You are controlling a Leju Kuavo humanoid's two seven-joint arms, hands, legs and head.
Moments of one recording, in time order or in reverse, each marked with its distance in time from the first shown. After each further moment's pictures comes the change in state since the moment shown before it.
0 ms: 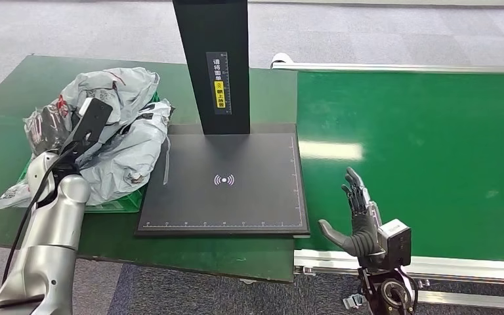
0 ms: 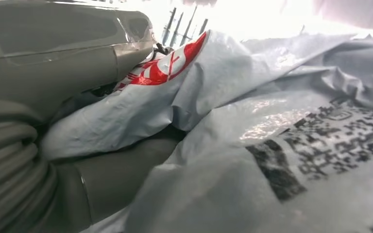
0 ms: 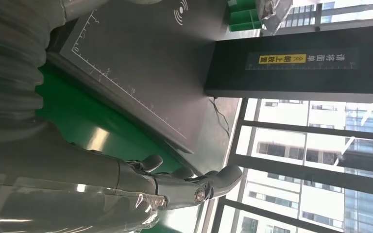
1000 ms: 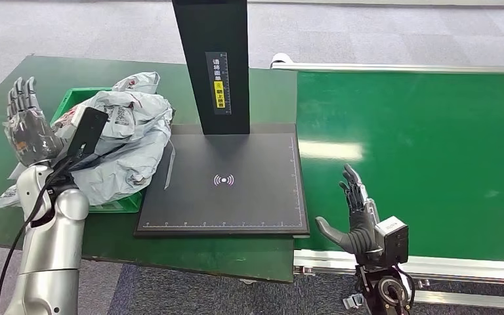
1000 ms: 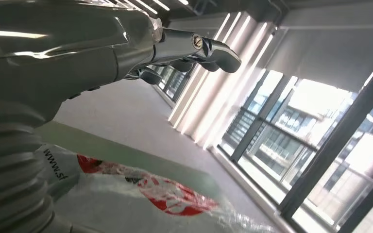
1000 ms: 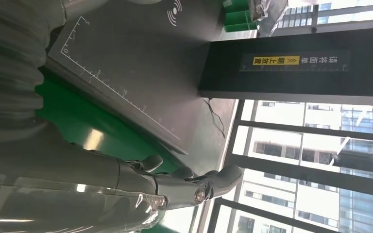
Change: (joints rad) left arm 0.126 -0.053 0.004 -0.259 -0.073 0.071 -0.027; right arm -0.008 0.023 -0.009 -0.014 0.022 0.009 0.005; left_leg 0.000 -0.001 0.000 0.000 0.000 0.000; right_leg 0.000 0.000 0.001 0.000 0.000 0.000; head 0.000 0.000
